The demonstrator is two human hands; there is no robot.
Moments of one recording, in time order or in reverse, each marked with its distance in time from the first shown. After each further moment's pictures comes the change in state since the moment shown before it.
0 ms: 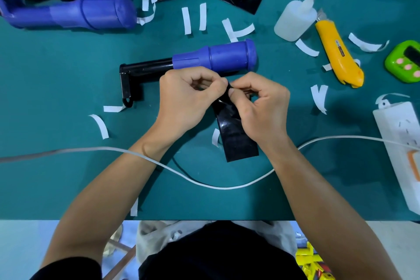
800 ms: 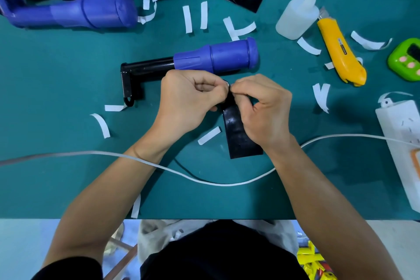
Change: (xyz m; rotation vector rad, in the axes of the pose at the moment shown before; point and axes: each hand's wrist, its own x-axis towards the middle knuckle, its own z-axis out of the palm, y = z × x) left_hand -0.006 0.014 -0.004 -0.077 -0.086 -0.156; right_hand 0.000 0.010 -0.003 -0.182 0.010 -0.343
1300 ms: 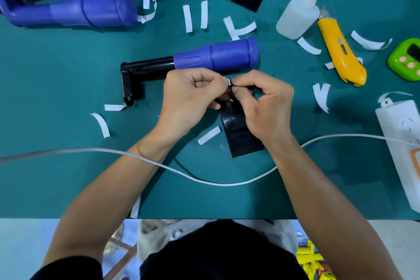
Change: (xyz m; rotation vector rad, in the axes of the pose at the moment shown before) left_hand 0.002 -0.004 0.005 -0.160 0.017 -0.052; right_hand 0.006 -0.007 -0.002 0.171 -0.012 0.267
